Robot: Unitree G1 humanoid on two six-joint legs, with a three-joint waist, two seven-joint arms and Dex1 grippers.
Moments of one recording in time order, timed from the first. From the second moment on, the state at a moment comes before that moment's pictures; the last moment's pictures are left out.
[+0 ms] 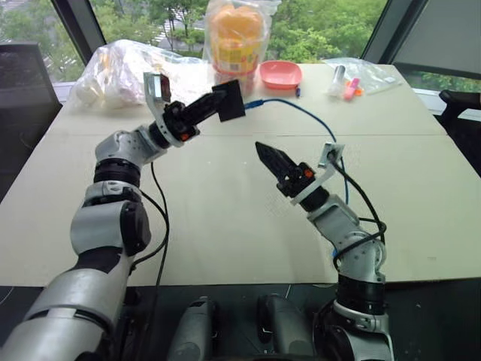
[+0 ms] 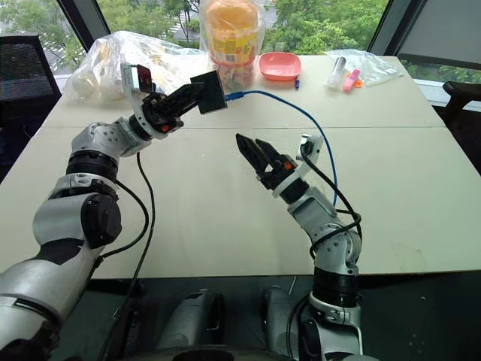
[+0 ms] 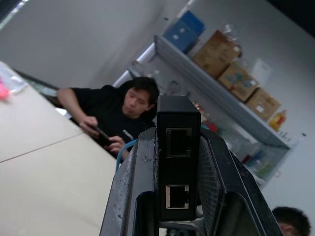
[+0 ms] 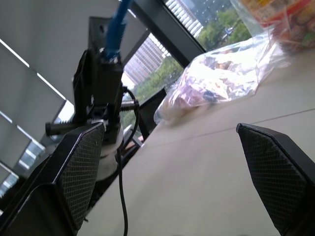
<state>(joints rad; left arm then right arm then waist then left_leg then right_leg) -1.15 0.33 0.36 0.96 -0.58 0.80 -1.43 -0.38 0.04 -0.23 -0.26 0.89 0.71 0.34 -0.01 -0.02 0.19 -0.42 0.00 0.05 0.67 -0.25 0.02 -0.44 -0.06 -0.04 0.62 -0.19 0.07</state>
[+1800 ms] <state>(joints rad) -1.01 0.29 0.33 0.72 -0.73 0.93 -1.27 -0.48 0.03 -0.15 -0.21 0.95 0.60 0.34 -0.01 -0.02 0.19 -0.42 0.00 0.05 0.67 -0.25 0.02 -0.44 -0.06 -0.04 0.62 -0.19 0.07</state>
